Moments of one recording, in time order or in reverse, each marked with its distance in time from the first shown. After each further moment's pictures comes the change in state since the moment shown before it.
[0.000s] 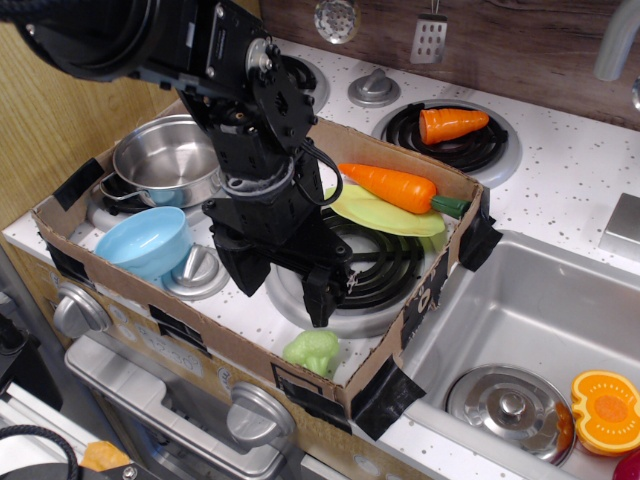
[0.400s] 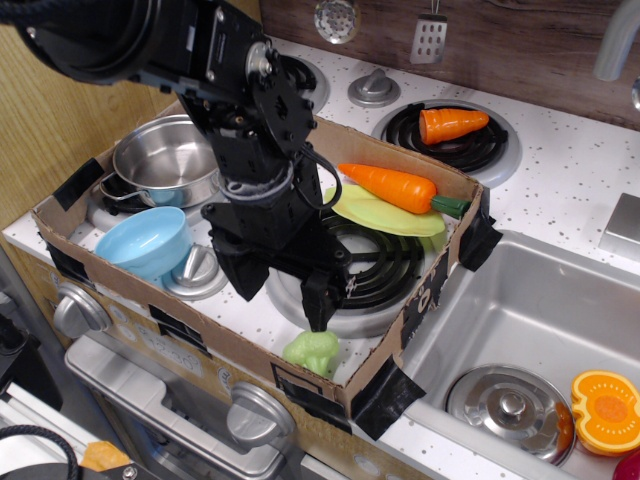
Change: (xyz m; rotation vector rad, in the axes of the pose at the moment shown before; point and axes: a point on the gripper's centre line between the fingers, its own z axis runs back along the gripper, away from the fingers) arm -0.004 0.000 -0.003 0.000 0.028 0.025
